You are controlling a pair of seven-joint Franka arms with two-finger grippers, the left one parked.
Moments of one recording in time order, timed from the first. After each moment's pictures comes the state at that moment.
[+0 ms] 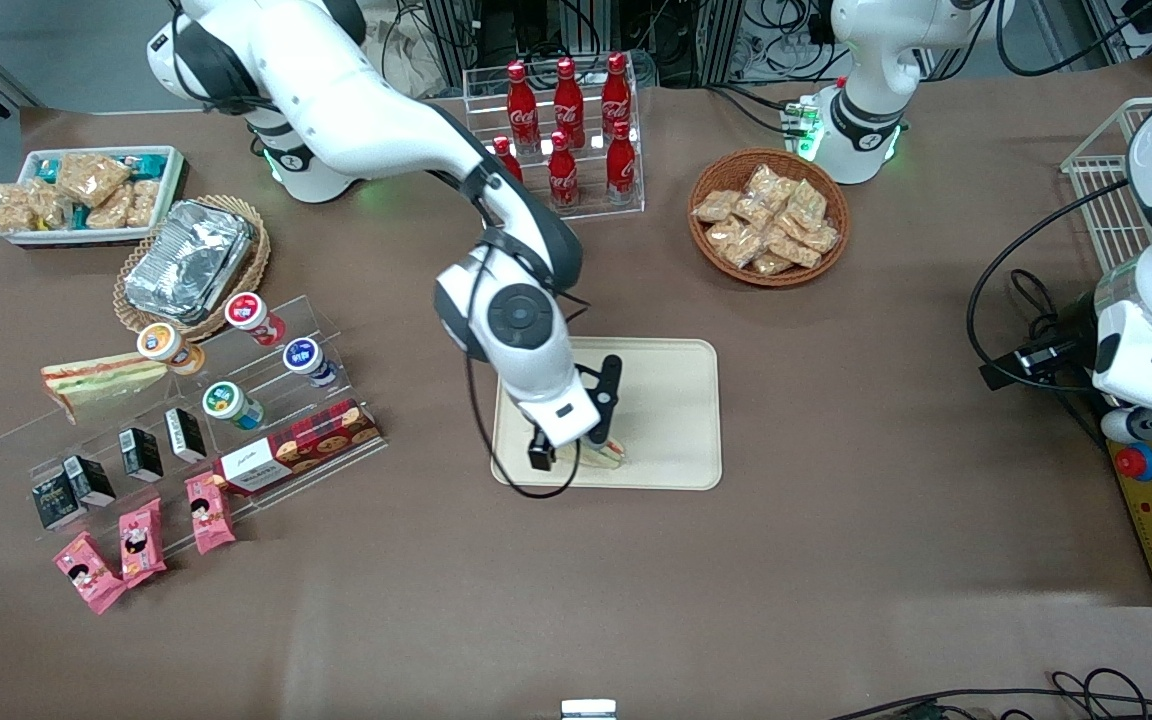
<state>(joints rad) 0.69 0.72 -0.06 -1.29 0.07 2.08 -0.65</state>
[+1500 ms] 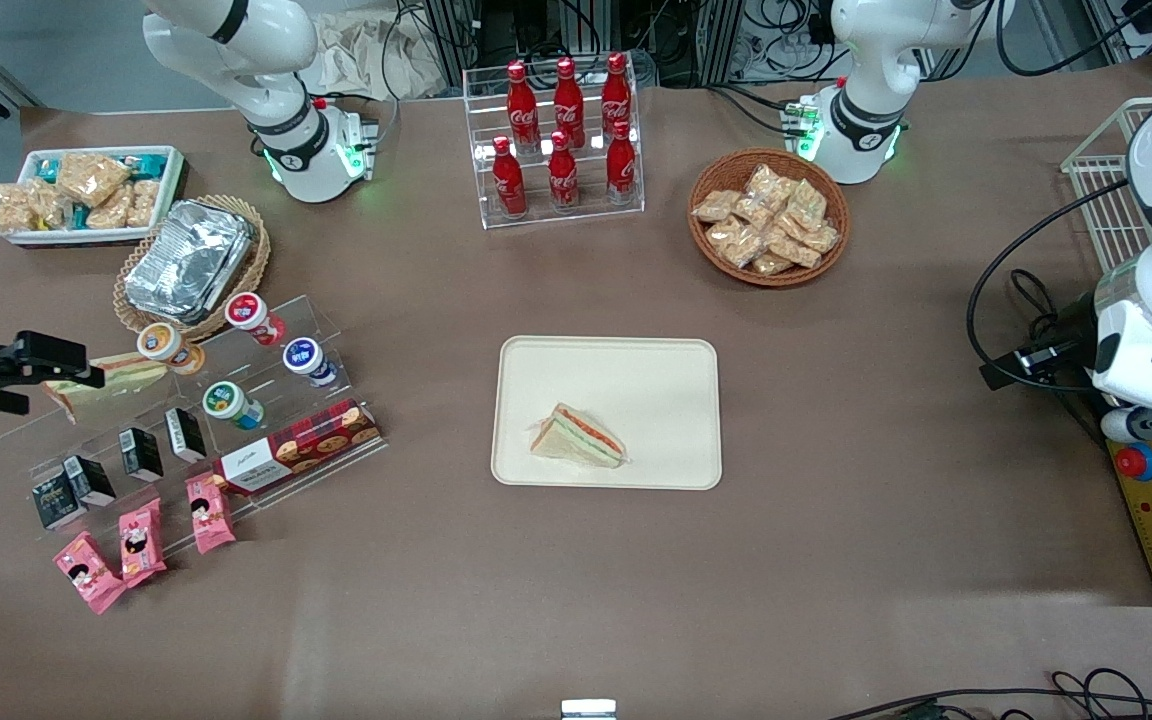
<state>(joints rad) -0.05 0.28 -0.09 -1.29 0.14 1.45 -0.29</state>
